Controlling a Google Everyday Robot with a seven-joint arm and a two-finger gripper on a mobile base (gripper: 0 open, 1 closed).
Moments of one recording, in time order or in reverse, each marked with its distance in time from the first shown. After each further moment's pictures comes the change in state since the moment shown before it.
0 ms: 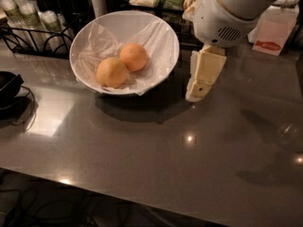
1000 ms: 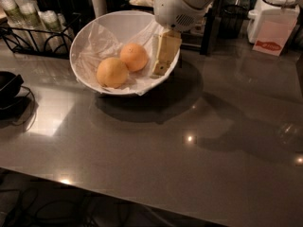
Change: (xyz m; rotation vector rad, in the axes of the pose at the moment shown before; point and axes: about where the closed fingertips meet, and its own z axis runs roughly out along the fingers) arm -0.075 -0.059 0.046 0.036 -0.215 -0.168
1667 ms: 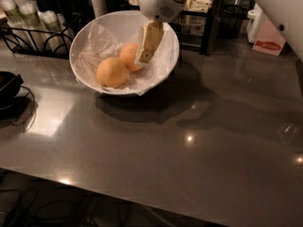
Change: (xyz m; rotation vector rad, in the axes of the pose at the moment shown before) arm -0.016 -0.043 0.043 -0.043 -0.116 -0.028
